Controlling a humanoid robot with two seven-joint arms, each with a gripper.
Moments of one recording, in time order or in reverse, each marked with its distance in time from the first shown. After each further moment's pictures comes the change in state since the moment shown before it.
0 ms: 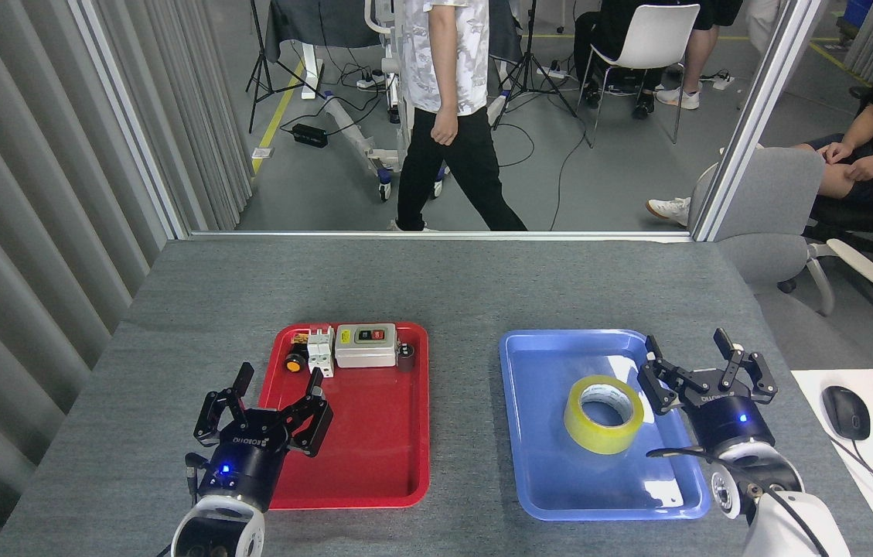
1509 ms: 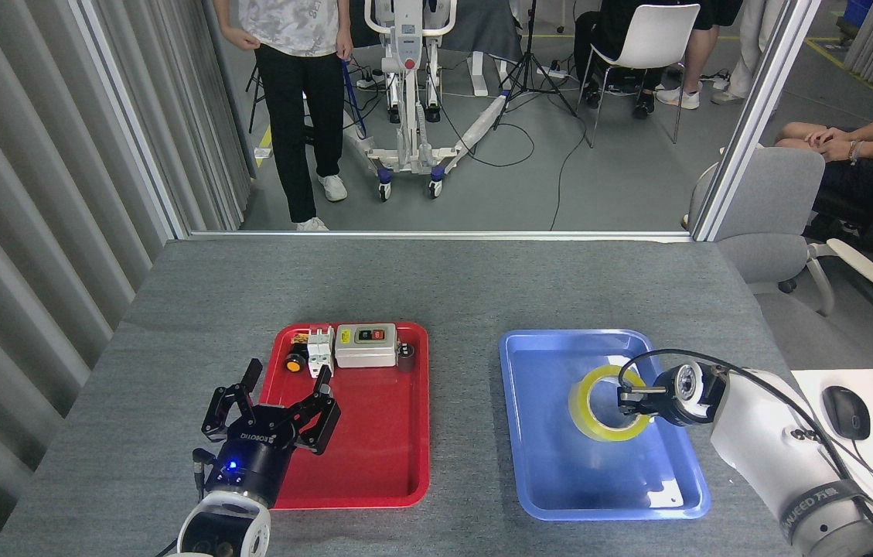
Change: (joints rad) left arm -0.012 -0.003 -0.015 0.006 -0.002 -0.009 -0.001; right arm -0.517 -0.100 0.647 0.567 -0.708 0.204 0.959
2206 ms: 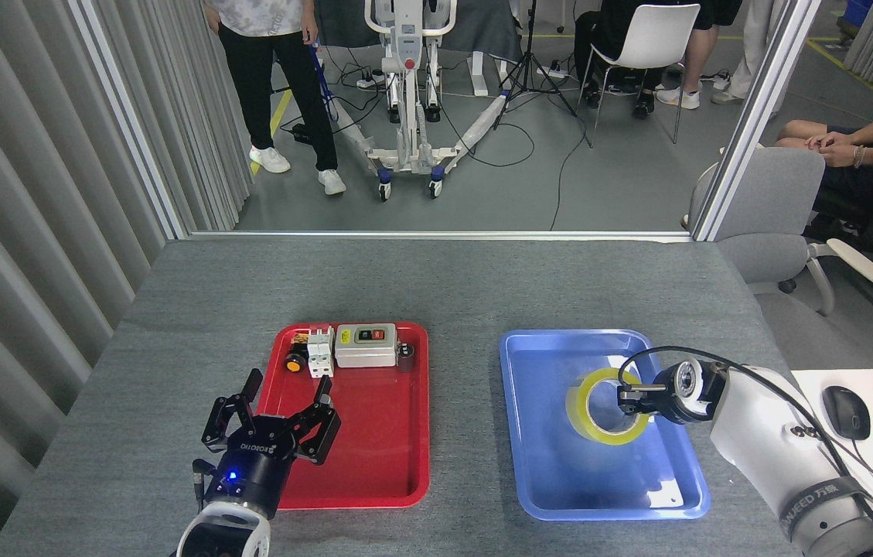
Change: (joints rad) left arm 0.026 -0.003 0.001 -0.010 -0.001 -0.003 0.002; right arm -0.007 0.001 0.001 0.001 0.000 -0.001 0.017
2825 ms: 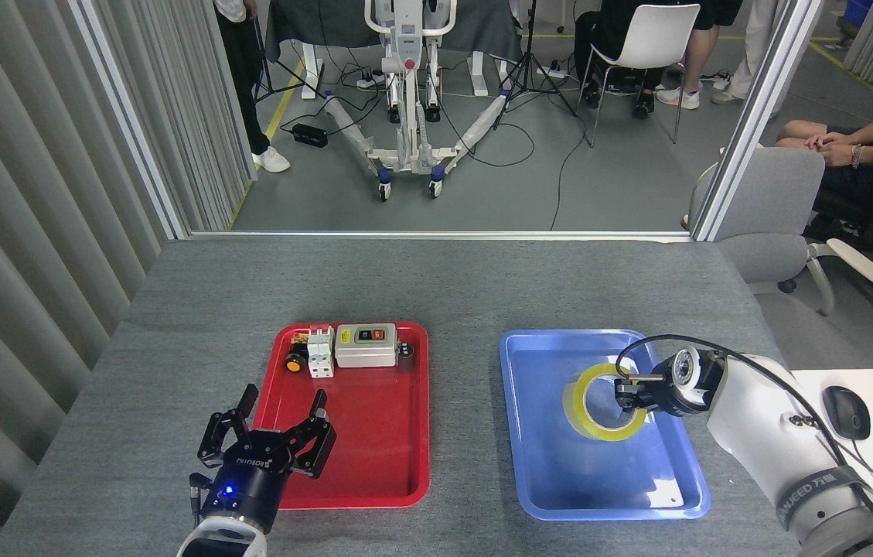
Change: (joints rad) left arm 0.033 0.004 0.005 0.002 0.002 0.009 -0.001; right arm -0.028 0.007 0.001 -0.001 -0.007 0.017 0.059
